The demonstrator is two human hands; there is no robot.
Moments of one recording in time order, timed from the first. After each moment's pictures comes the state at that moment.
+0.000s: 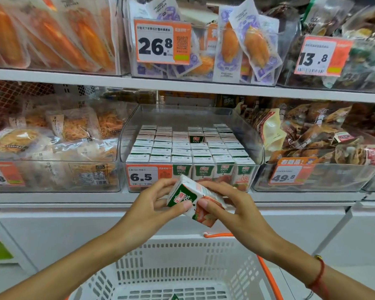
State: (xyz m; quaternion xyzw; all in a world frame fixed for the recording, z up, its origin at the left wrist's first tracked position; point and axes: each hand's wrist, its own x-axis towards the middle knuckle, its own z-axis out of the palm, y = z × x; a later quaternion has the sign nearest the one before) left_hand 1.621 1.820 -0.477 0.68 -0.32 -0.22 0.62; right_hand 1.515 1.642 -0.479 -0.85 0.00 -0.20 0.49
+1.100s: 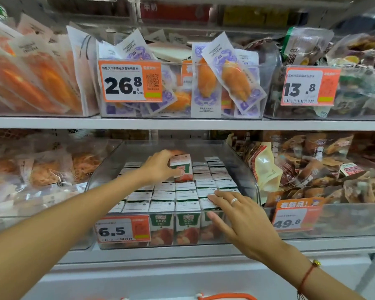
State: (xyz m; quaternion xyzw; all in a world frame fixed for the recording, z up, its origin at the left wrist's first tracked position) left_hand 1.787 1.669 -0.413 0.85 -0.43 0.01 0.29; right_hand 1.575 1.533 -0.478 -0.98 0.07 -0.20 -0.01
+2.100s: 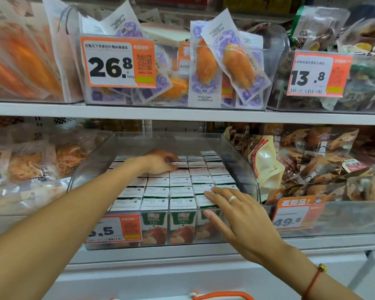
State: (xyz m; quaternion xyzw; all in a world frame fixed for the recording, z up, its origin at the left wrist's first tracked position) left_hand 1.834 1.637 -0.427 0.88 -0.43 -0.09 0.16; right_hand 1.576 1.533 -0.479 -0.98 0.07 -0.20 -0.02
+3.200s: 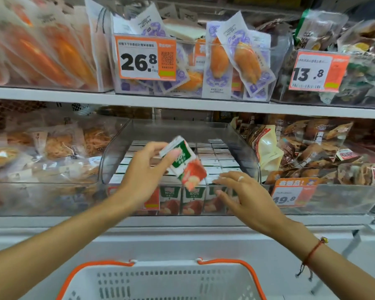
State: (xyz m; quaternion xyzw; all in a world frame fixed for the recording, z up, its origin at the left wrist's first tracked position) left_hand 1.685 1.749 -0.425 0.72 -0.33 -0.01 0.62; right_hand 1.557 1.549 -0.461 -0.97 0.06 -0.21 0.08
